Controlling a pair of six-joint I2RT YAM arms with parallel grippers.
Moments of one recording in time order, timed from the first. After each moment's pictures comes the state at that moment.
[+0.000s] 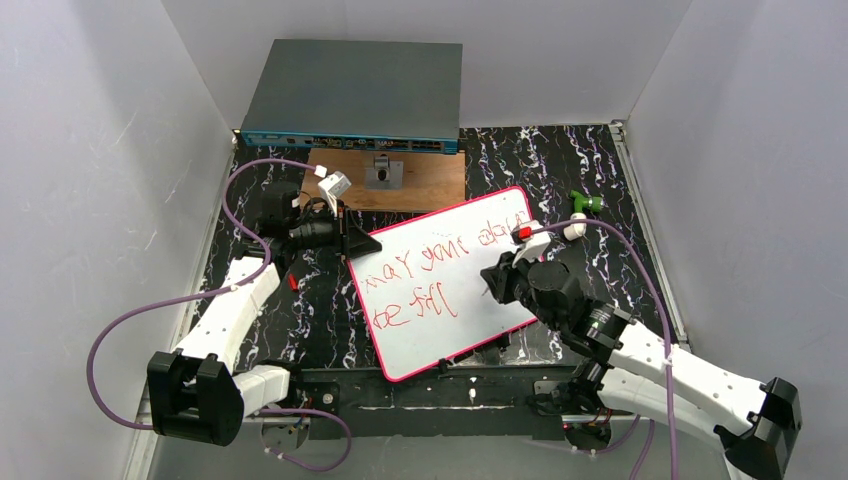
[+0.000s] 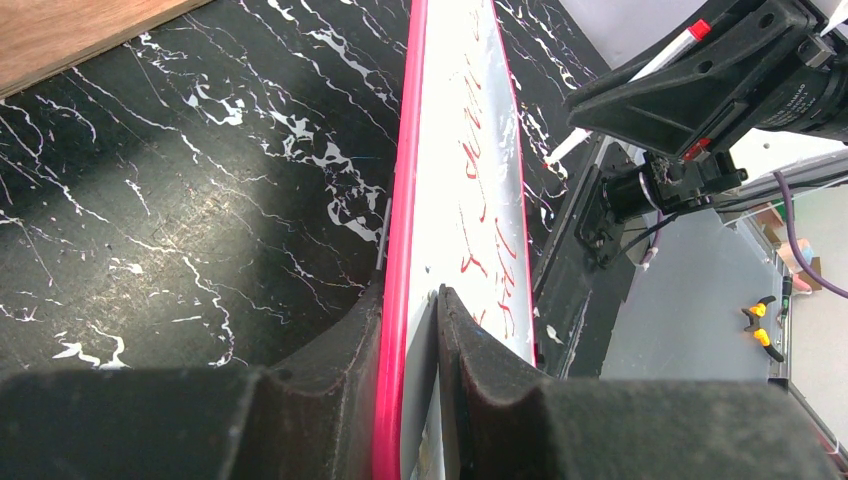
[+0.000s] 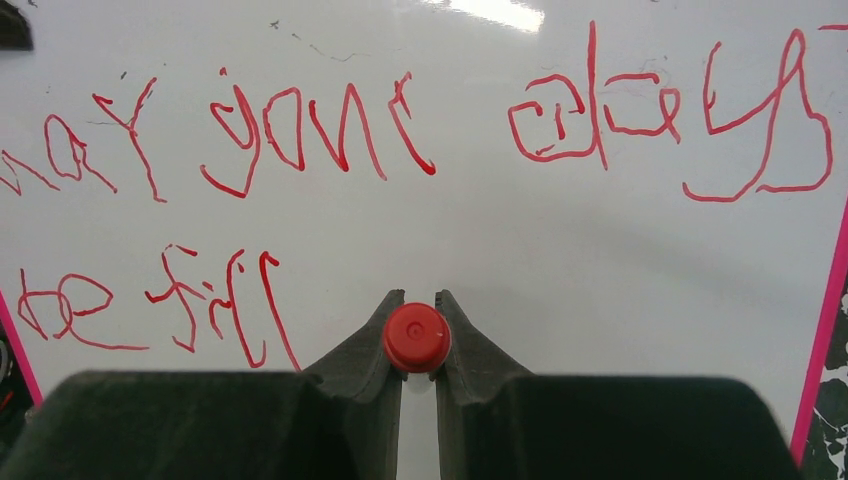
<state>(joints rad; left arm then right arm) -0.16 1.15 0.86 -0.34 0.94 -0.06 0.95 0.72 0.53 -0.17 0.33 0.41</state>
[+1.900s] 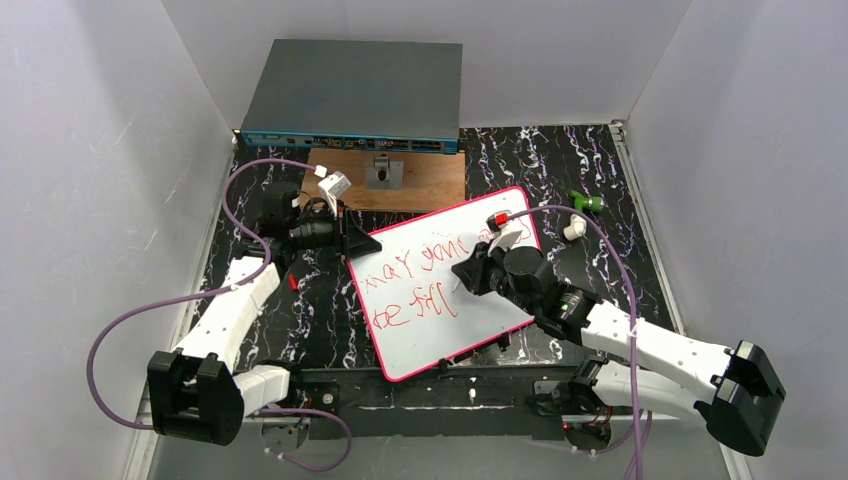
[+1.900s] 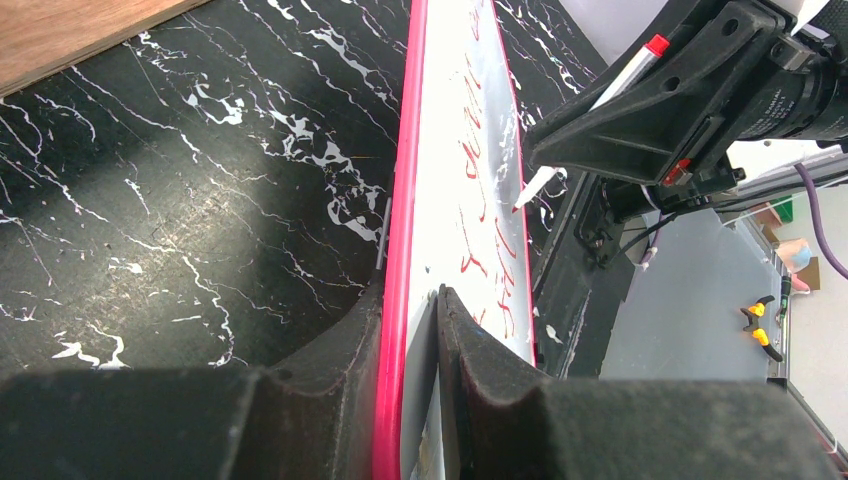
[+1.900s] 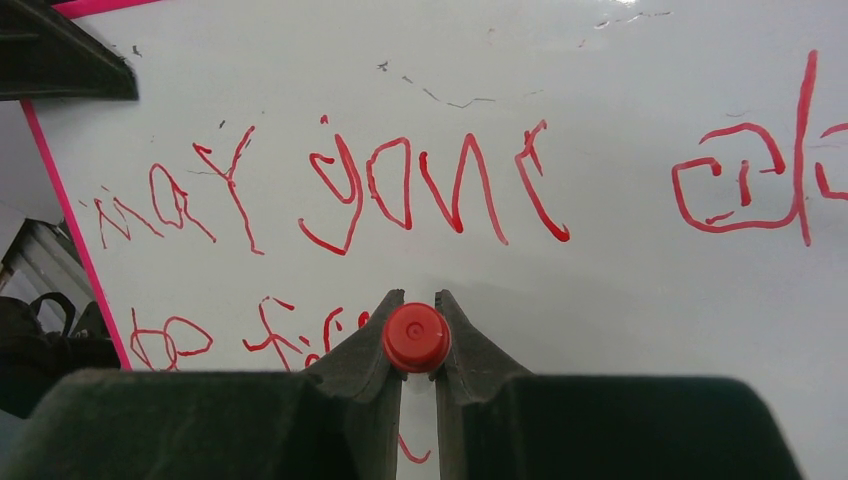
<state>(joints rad) -0.16 1.16 0.86 -0.34 0.94 -0.06 0.94 0.96 0.59 0.04 0.18 0.52</state>
